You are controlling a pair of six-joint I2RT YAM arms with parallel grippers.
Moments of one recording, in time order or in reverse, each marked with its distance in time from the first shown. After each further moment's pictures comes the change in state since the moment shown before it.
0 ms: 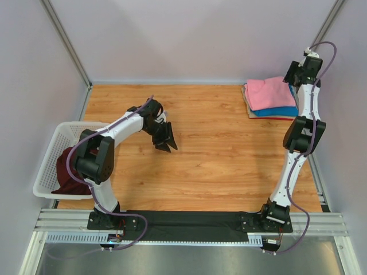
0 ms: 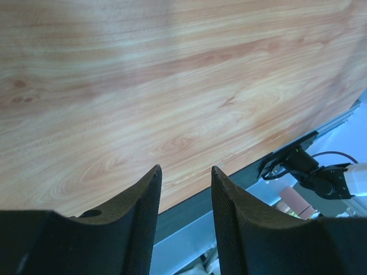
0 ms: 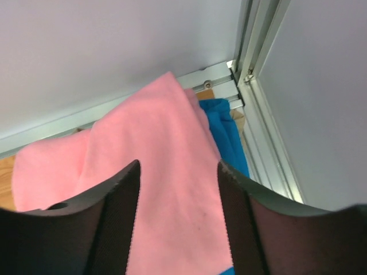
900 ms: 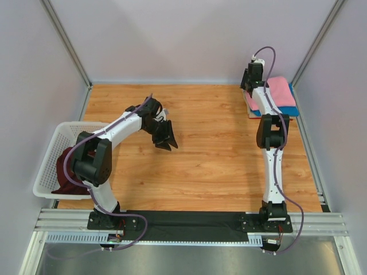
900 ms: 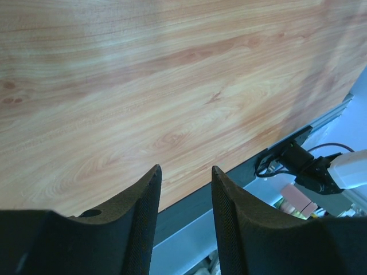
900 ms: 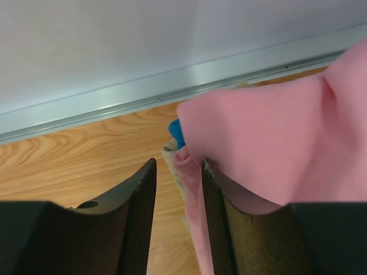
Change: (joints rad) left arm 0.001 -0.027 0.016 0.009 0.017 0.018; right arm 0.353 0.111 -0.031 0.073 0.264 0.106
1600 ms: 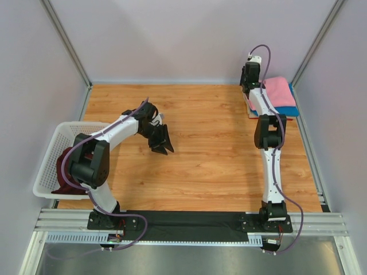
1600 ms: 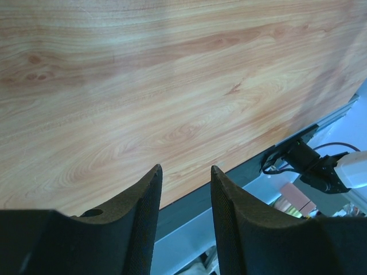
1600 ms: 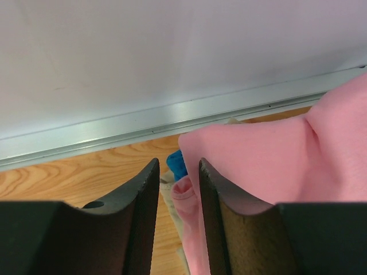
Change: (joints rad) left arm 0.035 -0.043 -0.092 0.012 0.006 0.008; right arm 0.021 0.023 -0.008 0.146 0.082 -0.099
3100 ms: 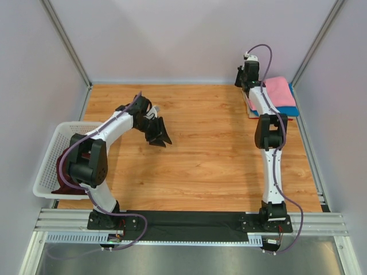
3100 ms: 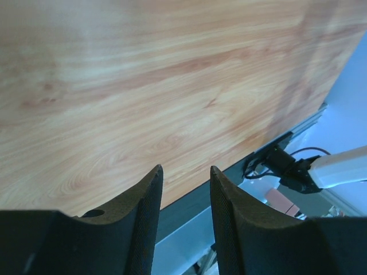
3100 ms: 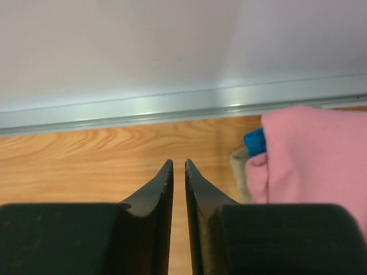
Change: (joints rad) left arm 0.070 -0.003 0.024 0.004 0.053 0.008; right arm 0.014 -0.020 -0.013 -0.025 -0.219 0.071
